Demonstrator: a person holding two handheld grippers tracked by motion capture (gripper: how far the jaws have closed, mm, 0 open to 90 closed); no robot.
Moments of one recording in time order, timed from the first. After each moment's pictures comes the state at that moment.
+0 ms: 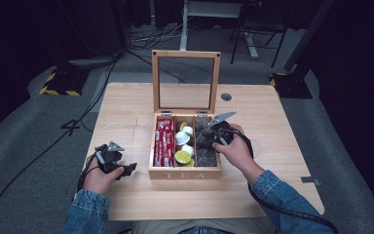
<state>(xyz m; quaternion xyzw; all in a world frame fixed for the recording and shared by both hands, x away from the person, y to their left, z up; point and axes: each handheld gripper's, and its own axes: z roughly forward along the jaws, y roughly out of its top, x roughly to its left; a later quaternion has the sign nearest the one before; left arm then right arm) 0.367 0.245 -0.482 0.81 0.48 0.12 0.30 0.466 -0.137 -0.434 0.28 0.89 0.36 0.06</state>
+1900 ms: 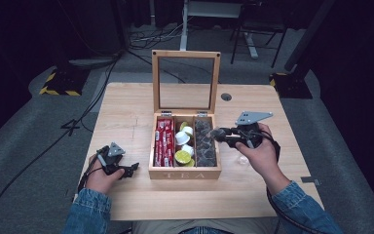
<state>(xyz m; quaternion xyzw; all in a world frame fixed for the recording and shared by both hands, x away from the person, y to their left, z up) 0.373 0.248 -0.504 0.82 0.44 0.17 0.33 0.418 -0.192 -0.369 0.26 0.85 0.45 0.13</state>
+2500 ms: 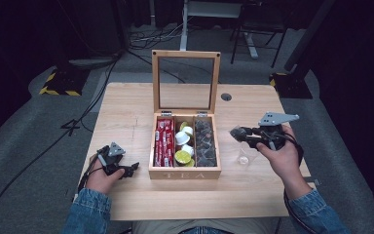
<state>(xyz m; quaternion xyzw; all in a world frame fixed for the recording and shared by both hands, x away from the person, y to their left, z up) 0.373 0.248 -0.504 0.82 0.44 0.17 0.33 0.405 -0.246 -0.357 0.29 0.83 0.44 0.16</state>
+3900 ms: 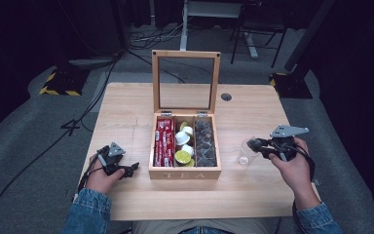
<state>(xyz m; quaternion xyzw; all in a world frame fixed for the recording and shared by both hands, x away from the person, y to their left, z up) 0.373 0.247 -0.504 0.82 0.44 0.17 0.33 0.393 -0.288 -0.394 0.35 0.84 0.37 0.19</state>
